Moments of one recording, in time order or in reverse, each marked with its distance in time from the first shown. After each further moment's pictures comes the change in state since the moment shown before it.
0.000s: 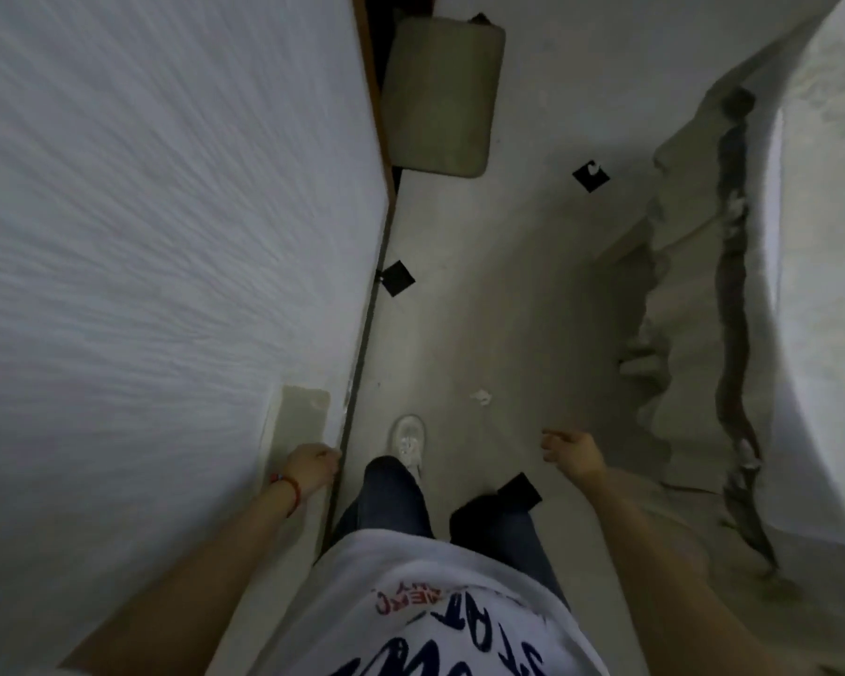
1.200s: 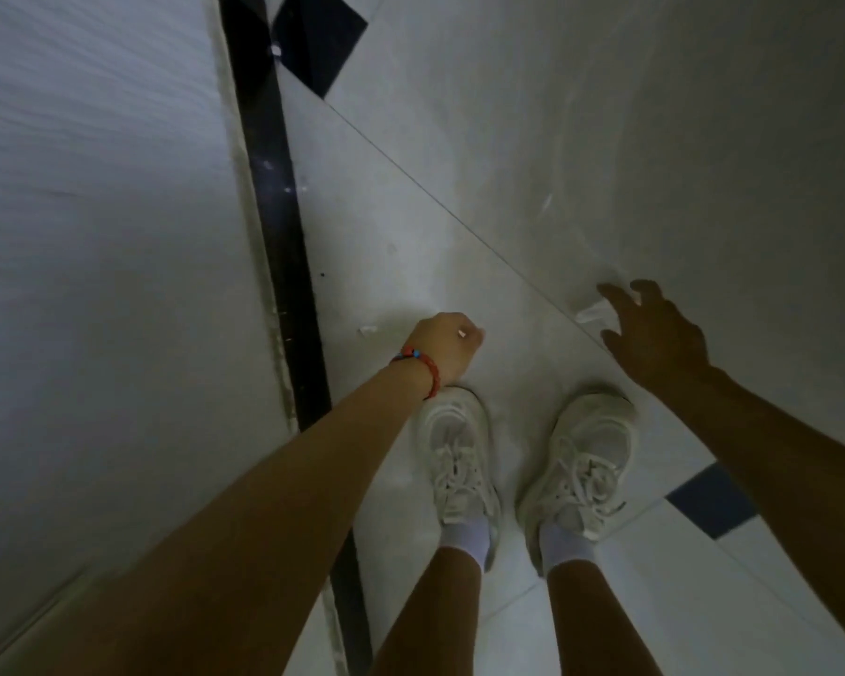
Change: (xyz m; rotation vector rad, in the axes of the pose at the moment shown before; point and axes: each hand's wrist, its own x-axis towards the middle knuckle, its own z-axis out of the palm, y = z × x) left_hand 0.559 0.035 0.231 0.464 -0.242 0.156; right_hand 0.542 0.154 0.217 -0.769 -0.039 -0.171
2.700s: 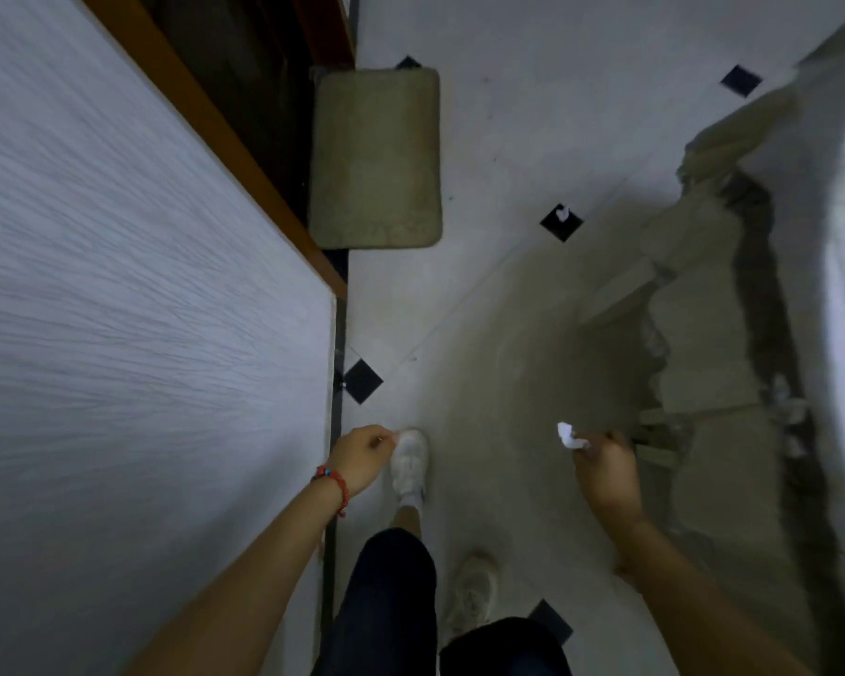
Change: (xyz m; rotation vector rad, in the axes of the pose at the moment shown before) left_hand -0.381 0.245 -0.256 -0.235 0.244 0.168; right_hand -0.292 -0.046 -0.444 0.466 0.485 0.054
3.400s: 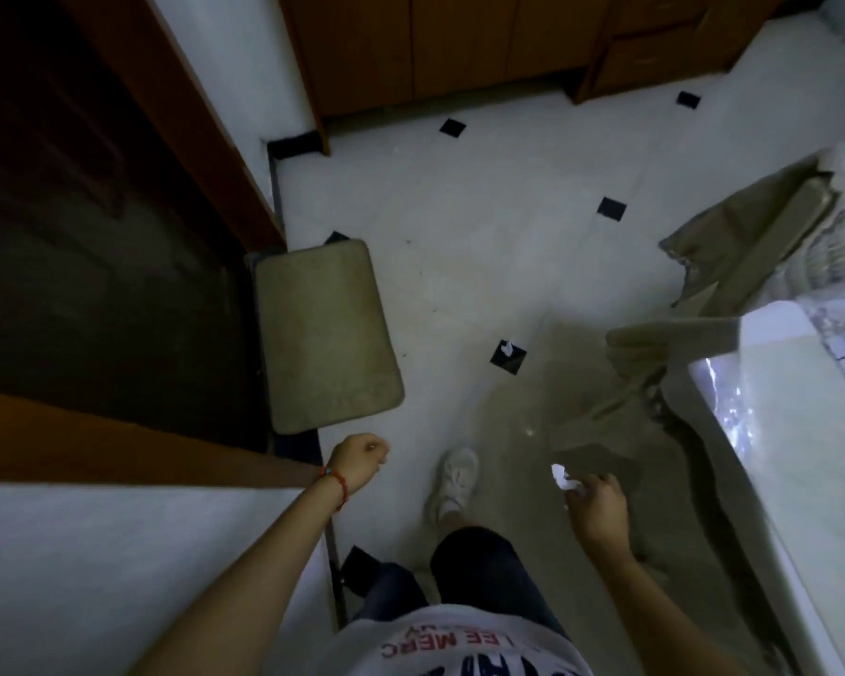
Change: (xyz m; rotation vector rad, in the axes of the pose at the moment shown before) left_hand 0.181 0.282 -0.195 0.057 -0.123 0.115; right_hand 0.159 -0.192 -0.120 0.239 0.256 0.258
